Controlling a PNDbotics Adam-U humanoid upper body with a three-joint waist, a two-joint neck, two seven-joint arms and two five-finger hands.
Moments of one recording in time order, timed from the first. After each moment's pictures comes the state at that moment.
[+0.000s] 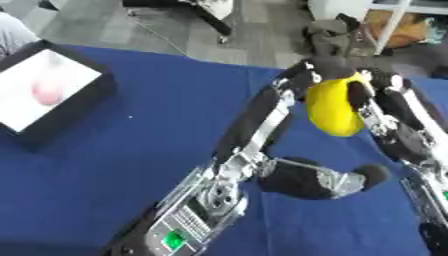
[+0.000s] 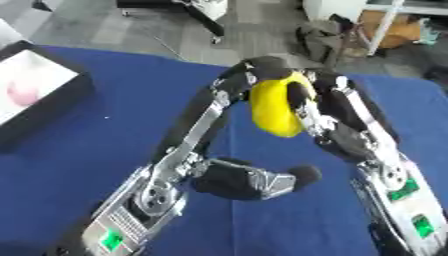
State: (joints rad) left arm -0.58 0.00 -0.68 -1.82 -0.40 0.20 0.12; right arm -0.27 -0.34 0.21 -1.99 -0.22 -0.13 0.11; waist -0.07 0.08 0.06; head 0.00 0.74
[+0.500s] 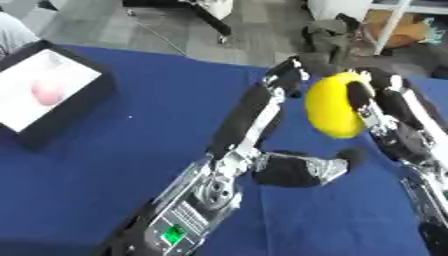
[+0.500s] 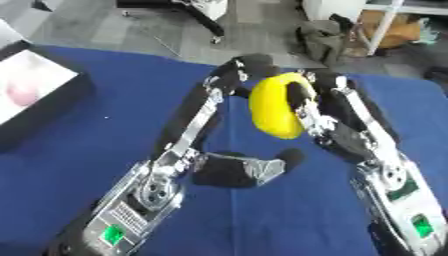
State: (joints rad) left arm -0.58 0.00 -0.66 -1.79 -0.43 0.20 0.17; right arm -0.27 -0.34 0.21 -1.99 -0.22 -0.13 0.11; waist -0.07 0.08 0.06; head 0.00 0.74
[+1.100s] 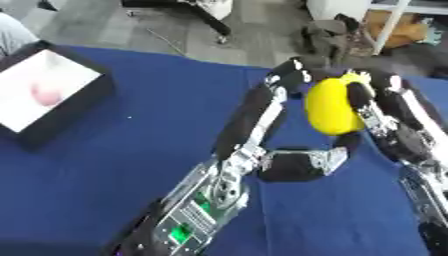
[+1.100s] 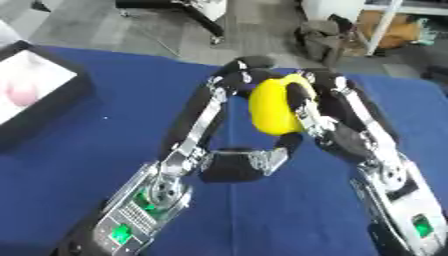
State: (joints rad) left arm -0.58 -0.03 -0.66 -1.75 -0.45 0.19 0.19; right arm -0.27 -0.34 0.21 -1.99 -0.23 -0.13 0.12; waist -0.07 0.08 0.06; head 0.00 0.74
